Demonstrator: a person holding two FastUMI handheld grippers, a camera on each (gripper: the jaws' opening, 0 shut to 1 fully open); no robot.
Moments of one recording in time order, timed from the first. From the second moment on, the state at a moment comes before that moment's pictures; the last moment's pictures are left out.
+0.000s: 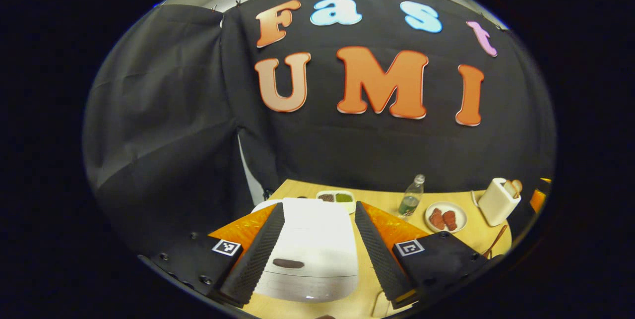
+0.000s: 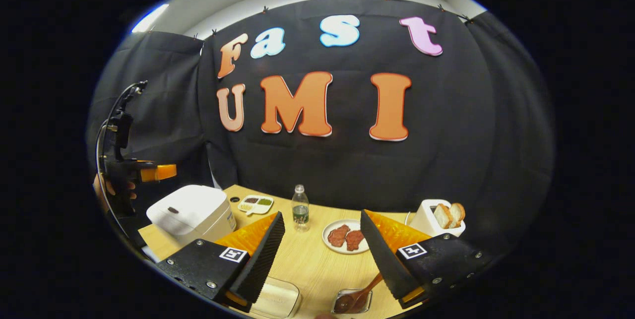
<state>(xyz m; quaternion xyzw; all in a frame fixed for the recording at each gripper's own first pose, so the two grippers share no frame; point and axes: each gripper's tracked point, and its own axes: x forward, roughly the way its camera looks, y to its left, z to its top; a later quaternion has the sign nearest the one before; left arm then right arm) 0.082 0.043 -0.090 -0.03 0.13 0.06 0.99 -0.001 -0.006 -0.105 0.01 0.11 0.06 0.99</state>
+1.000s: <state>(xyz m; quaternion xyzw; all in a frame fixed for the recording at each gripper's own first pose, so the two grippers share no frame) 0.013 0.003 -0.009 -0.01 -0.04 0.02 1.00 -0.009 0.042 -0.054 0.01 0.02 0.10 0.99</state>
